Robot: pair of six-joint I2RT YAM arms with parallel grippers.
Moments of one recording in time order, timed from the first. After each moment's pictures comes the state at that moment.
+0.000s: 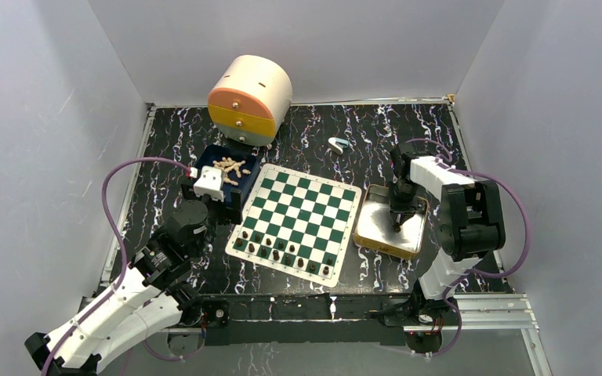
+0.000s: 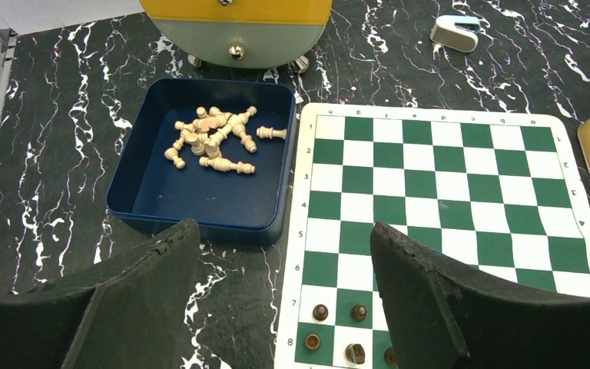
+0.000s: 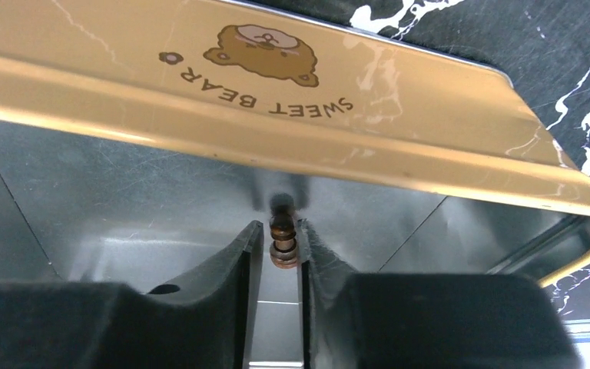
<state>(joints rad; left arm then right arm) -0.76 0.61 0.66 -0.34 -0.54 -0.09 0.16 1.71 1.08 -0.90 0.05 0.21</state>
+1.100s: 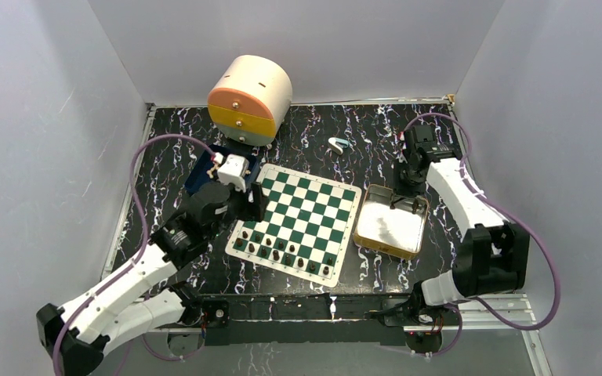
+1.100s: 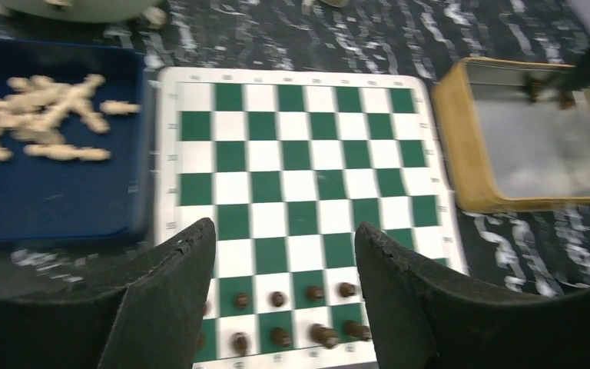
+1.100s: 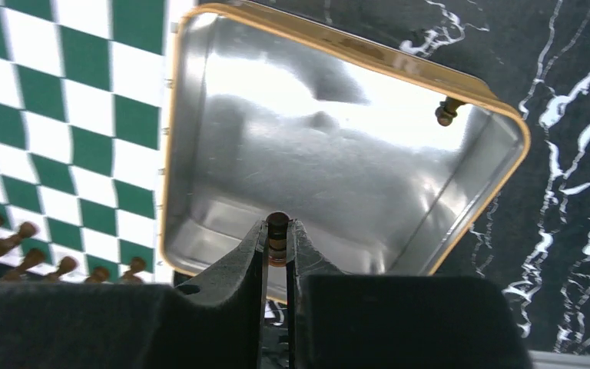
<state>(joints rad) -0.76 0.81 0.74 -0.33 -0.30 -0.27 0.16 1.46 1.17 -0.95 -0.06 0.22</state>
